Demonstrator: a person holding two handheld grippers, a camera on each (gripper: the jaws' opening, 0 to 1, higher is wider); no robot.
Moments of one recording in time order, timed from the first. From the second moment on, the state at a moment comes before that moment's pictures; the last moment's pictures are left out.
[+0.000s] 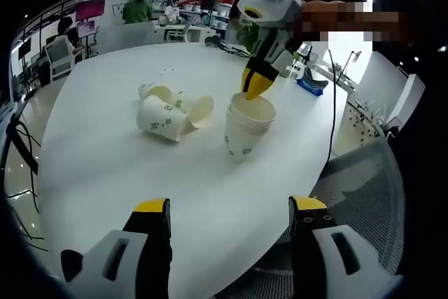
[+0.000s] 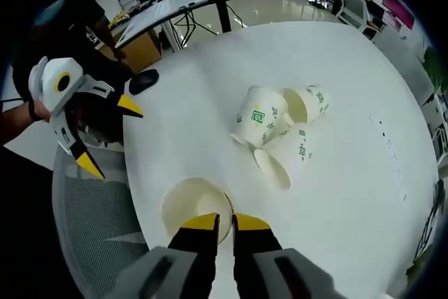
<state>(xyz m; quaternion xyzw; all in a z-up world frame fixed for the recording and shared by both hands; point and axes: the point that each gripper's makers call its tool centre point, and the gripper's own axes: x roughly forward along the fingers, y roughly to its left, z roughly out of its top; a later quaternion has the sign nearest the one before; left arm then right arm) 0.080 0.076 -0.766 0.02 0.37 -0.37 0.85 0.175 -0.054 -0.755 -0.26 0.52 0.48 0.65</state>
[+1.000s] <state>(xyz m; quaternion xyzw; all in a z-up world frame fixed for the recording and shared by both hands) 0.069 0.080 -0.769 0.01 0.37 -0.36 0.85 0.216 -0.059 -0.755 -0.19 0.47 0.43 0.75</state>
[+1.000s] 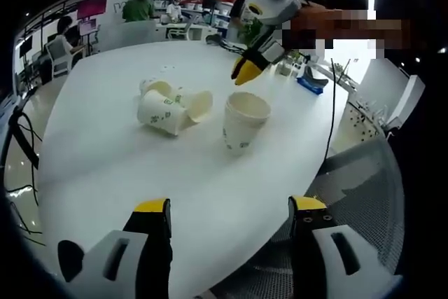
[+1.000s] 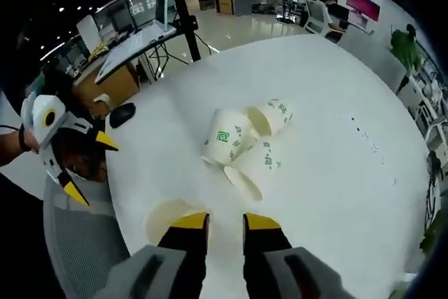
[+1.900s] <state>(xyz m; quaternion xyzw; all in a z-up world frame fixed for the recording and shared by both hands) 0.054 0.085 -0.770 0.00 0.39 -0.35 0.86 0.276 -0.056 -0.816 -0.17 0.35 0.38 0.84</state>
